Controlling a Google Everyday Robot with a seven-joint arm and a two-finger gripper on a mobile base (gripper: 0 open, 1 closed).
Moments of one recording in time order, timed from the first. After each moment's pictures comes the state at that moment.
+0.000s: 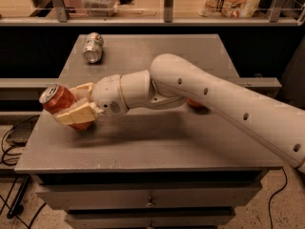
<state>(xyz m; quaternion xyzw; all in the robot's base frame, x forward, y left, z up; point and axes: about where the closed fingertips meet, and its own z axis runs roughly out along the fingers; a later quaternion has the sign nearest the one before) 0.483 0.209 0.879 -0.57 0.53 0.47 0.41</state>
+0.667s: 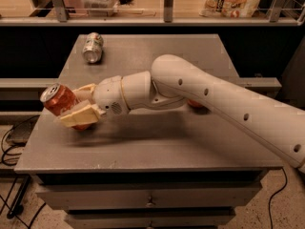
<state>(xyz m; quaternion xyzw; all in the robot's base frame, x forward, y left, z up) 0.483 0.209 0.879 -0.57 0.53 0.47 0.41</state>
